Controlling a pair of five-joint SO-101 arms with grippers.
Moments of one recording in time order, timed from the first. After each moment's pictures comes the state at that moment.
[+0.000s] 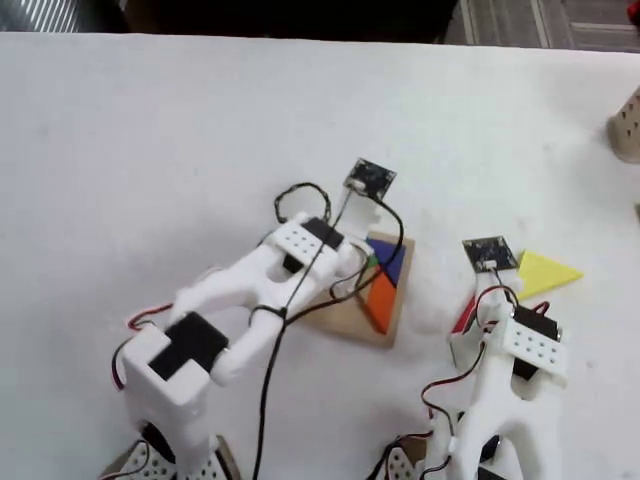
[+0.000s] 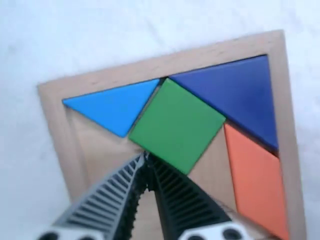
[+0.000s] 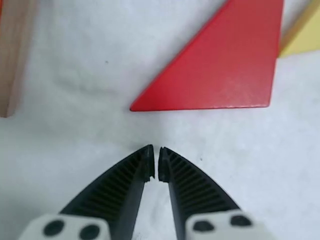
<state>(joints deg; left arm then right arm) 33.2 18.4 18.3 46.1 10.9 22.9 -36.9 69.0 58.5 38.0</state>
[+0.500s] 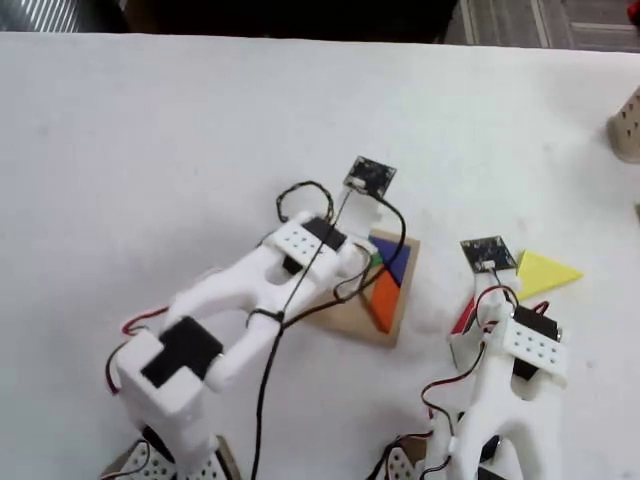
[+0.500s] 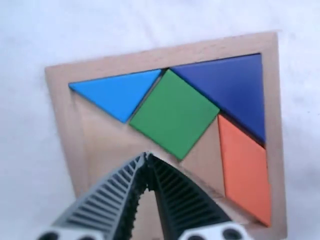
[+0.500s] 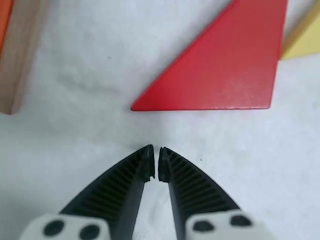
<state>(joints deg) 33.5 14.9 18.6 48.6 14.1 22.9 -36.9 69.0 58.5 38.7</state>
